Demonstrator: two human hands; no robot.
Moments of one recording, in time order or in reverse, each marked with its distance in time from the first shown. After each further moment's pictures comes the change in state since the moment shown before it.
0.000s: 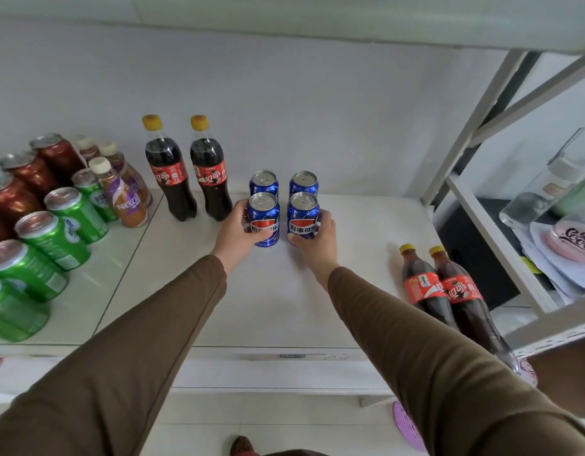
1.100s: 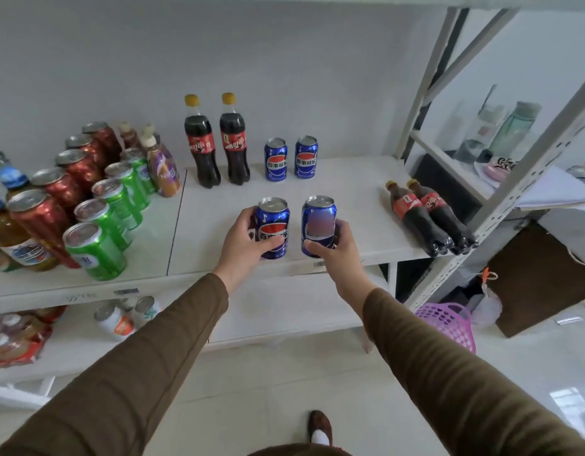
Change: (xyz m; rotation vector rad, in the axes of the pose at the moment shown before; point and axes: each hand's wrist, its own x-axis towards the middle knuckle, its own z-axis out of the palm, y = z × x) left_hand -0.205 -0.010 -0.086 -0.068 -0.144 0.086; right_hand -0.259 -0.028 -0.004 0.217 0.063 0.090
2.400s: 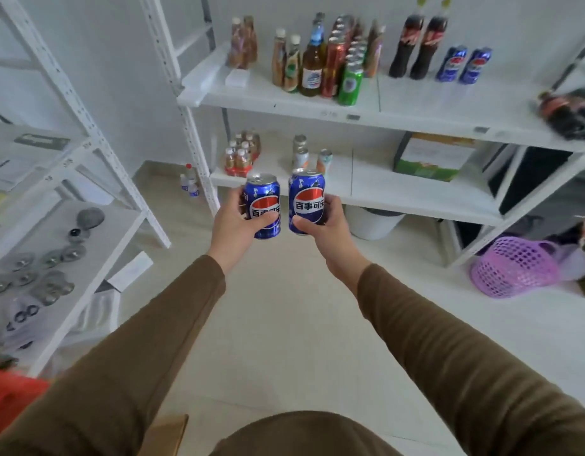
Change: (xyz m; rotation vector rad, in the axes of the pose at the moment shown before) left_hand -0.643 -0.072 -0.369 0.061 0.420 -0.118; right_hand -0.638 0.025 0.289 0.057 -0.453 0.032
